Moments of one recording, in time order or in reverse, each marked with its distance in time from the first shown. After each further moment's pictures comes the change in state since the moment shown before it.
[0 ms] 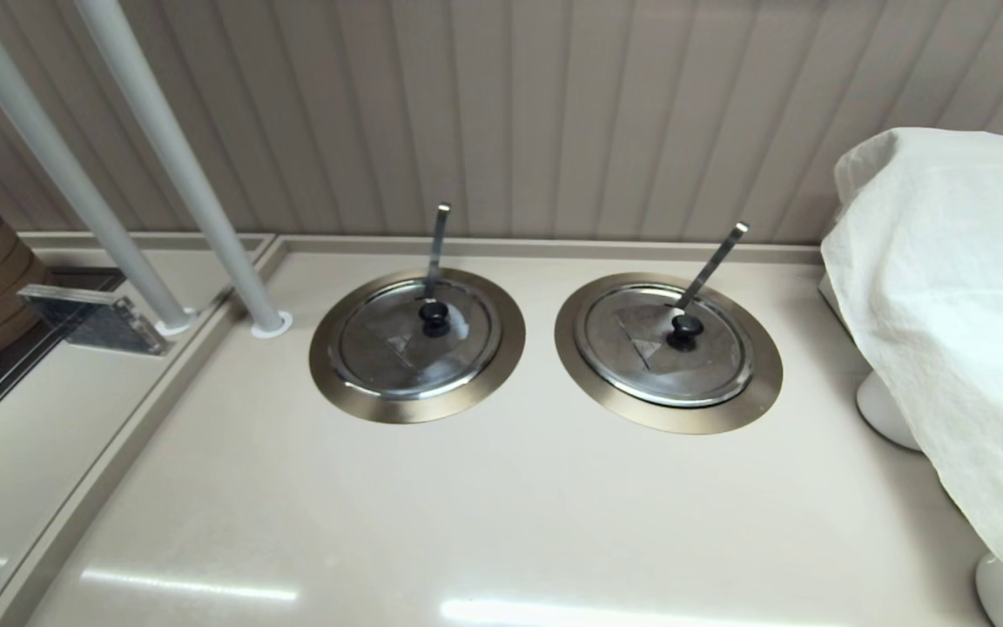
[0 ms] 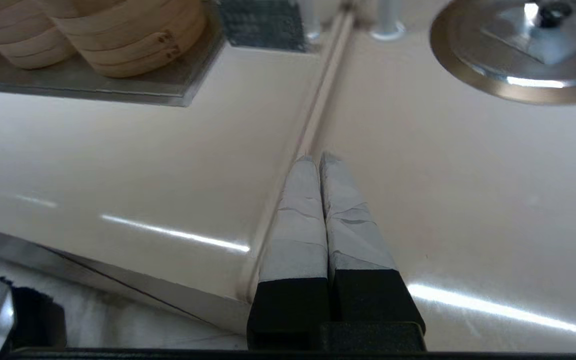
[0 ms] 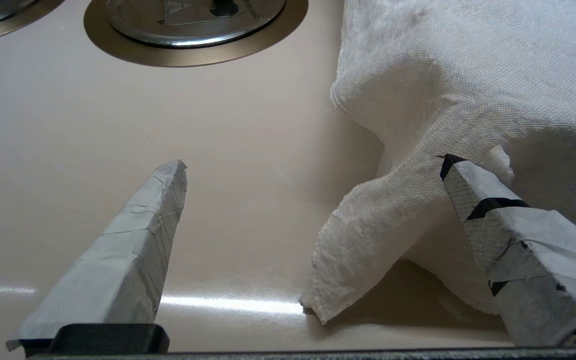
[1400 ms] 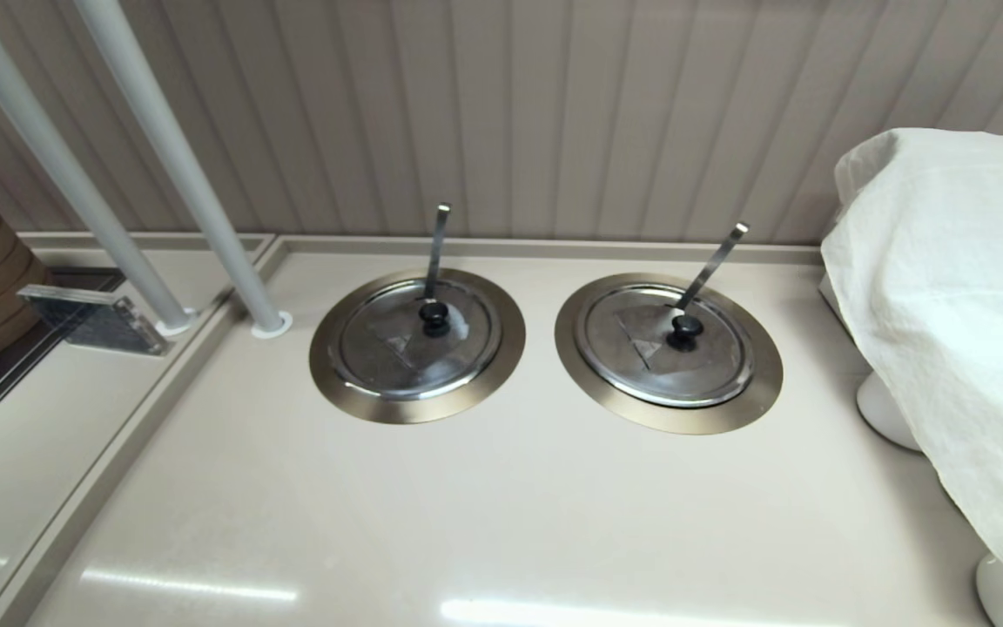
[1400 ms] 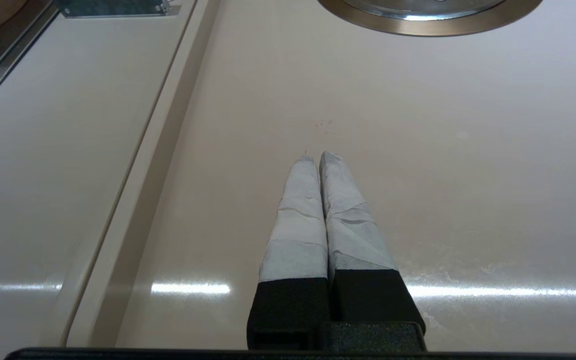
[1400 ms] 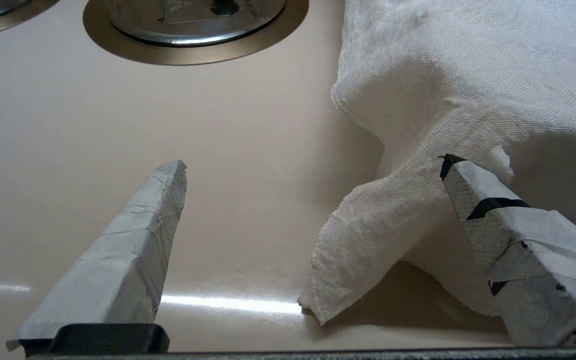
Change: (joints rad) left arm -0.003 -0.181 0.740 -0.590 -0.290 -0.038; right arm 0.000 0.000 0.000 0.000 0.000 -0.010
